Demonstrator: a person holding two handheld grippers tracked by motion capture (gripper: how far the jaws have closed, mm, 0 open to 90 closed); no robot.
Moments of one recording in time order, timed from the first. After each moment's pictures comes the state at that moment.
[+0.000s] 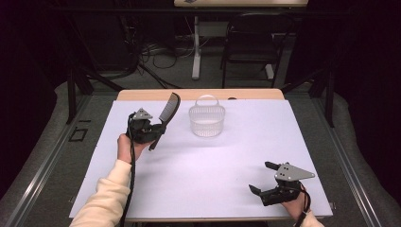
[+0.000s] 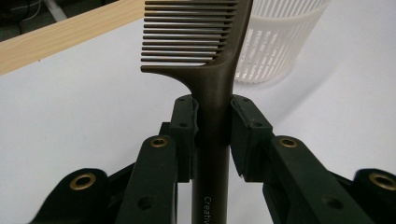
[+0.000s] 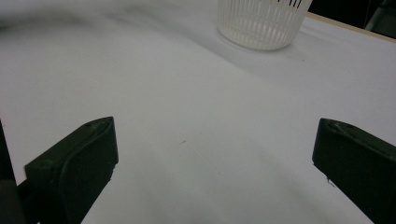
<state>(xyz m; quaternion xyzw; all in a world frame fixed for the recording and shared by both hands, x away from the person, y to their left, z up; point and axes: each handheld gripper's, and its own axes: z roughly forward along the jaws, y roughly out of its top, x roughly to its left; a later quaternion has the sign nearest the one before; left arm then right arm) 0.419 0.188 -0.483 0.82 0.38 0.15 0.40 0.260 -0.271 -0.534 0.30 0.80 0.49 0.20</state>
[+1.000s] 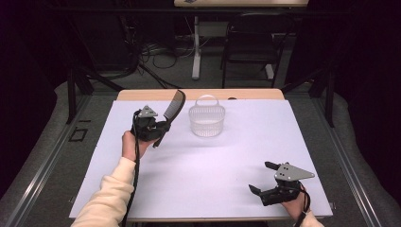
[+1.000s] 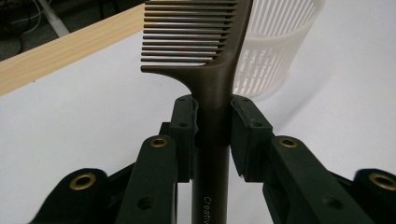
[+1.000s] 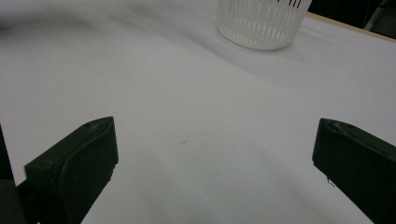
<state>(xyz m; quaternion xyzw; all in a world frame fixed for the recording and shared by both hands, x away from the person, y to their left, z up) 0.422 0.172 -0.475 0.82 0.36 0.16 0.41 0.260 -0.271 -0.534 0.30 0.80 0.48 0.20</state>
